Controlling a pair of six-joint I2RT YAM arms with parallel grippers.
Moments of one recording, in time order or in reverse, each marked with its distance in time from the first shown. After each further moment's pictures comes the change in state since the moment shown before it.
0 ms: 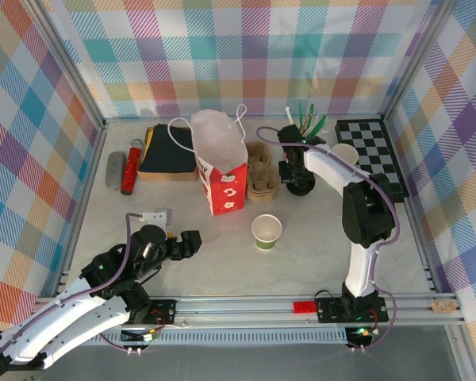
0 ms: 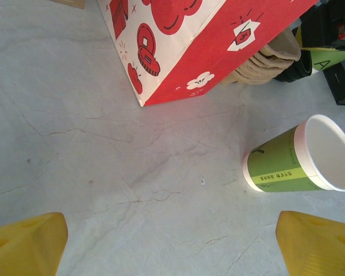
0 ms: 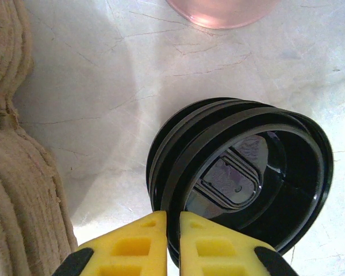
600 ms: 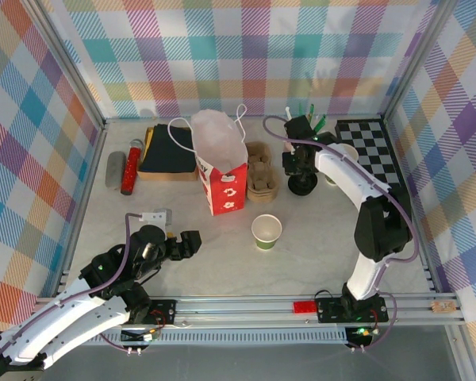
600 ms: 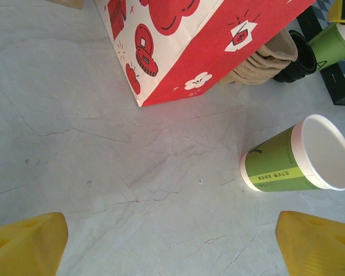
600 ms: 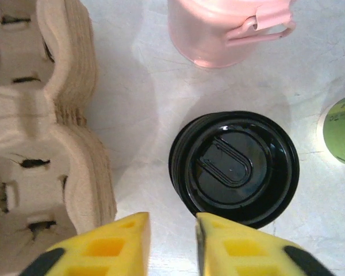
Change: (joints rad) left arm 0.000 -0.006 0.000 0.000 0.004 0.001; right arm 0.000 -0.154 -0.003 -0.021 -0.017 -0.006
